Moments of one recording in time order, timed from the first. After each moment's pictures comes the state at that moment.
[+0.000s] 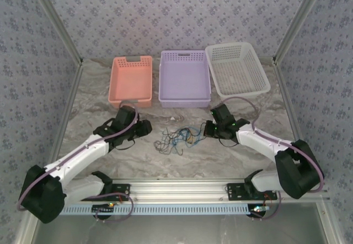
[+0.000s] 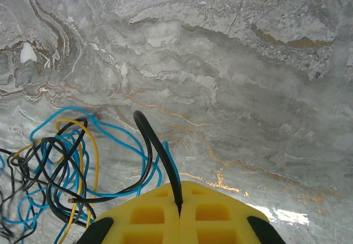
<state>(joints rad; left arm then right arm) -0.59 1.07 0.67 -0.44 0.03 -0.76 0.54 1.33 0.67 -0.35 -0.08 0.66</state>
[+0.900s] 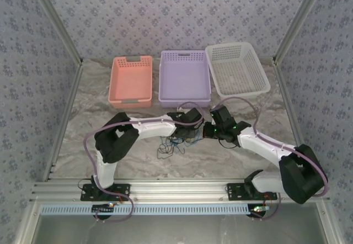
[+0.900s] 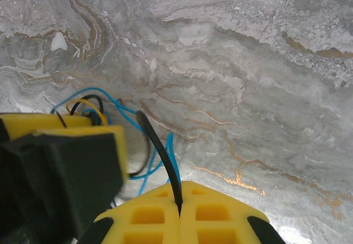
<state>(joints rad) -1.01 1.97 1.29 -0.50 -0.24 -0.89 0.56 1.26 0.63 -0.32 -0.09 0.61</state>
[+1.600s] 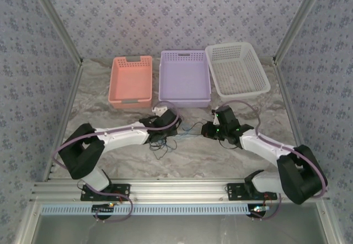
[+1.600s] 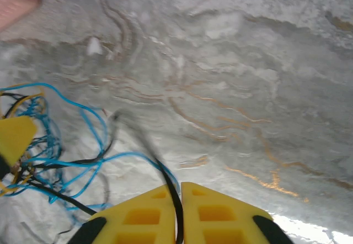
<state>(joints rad) -0.92 1.60 0.91 -0.33 -0.32 -0.98 0.49 1.28 0.56 -0.17 -0.26 0.69</state>
